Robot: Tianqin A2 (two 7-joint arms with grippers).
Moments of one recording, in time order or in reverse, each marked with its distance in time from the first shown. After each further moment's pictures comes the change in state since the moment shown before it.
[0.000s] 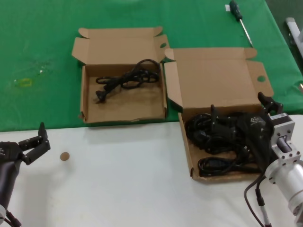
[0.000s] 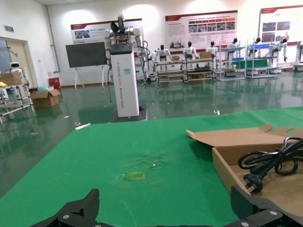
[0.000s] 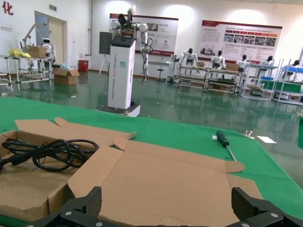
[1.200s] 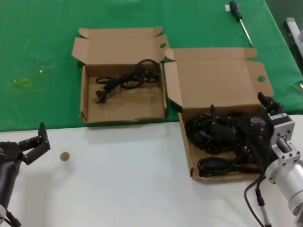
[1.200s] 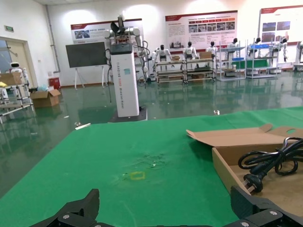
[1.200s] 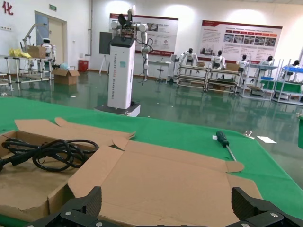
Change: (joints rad) left arm 0.000 0.000 0.000 0.000 0.000 0.000 0.000; right arm 0.000 0.000 0.000 0.000 0.000 0.000 0.000
